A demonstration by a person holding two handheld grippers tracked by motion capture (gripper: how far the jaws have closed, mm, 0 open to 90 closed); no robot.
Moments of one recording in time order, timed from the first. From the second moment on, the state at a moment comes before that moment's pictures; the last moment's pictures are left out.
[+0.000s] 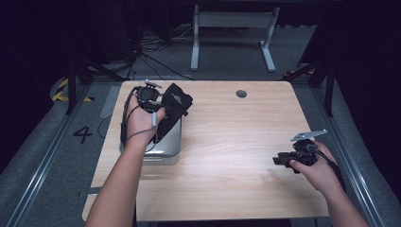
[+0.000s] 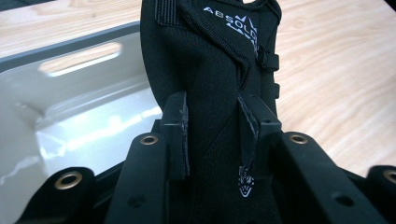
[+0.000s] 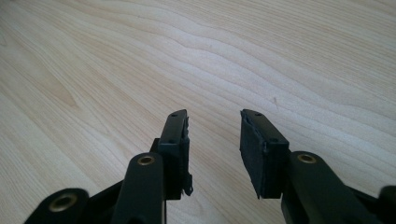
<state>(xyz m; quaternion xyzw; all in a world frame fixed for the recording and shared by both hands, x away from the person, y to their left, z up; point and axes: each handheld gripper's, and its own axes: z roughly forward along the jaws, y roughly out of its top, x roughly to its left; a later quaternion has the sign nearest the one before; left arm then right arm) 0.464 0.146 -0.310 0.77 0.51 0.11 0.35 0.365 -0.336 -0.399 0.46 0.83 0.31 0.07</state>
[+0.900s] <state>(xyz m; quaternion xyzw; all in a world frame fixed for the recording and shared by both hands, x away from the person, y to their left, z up) 0.478 0.171 -0.377 0.73 0.61 0.10 0.30 0.368 -0.332 -0.399 0.45 0.83 0.31 0.07</state>
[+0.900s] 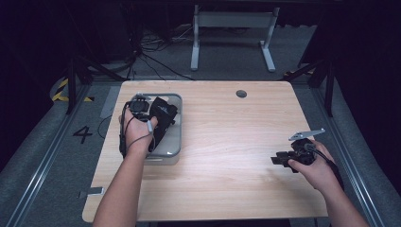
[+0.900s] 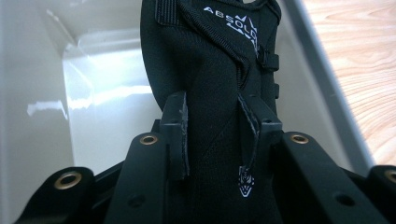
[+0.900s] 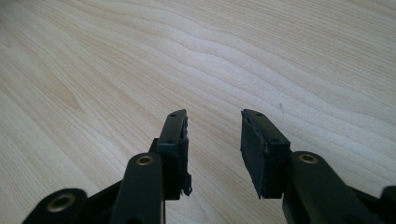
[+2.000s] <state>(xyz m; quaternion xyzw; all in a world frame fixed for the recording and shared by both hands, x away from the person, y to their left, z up) 0.463 0.161 -0.367 0.75 0.58 0.09 0.32 0.374 -0.326 -0.394 0.45 0.83 0.32 0.07</state>
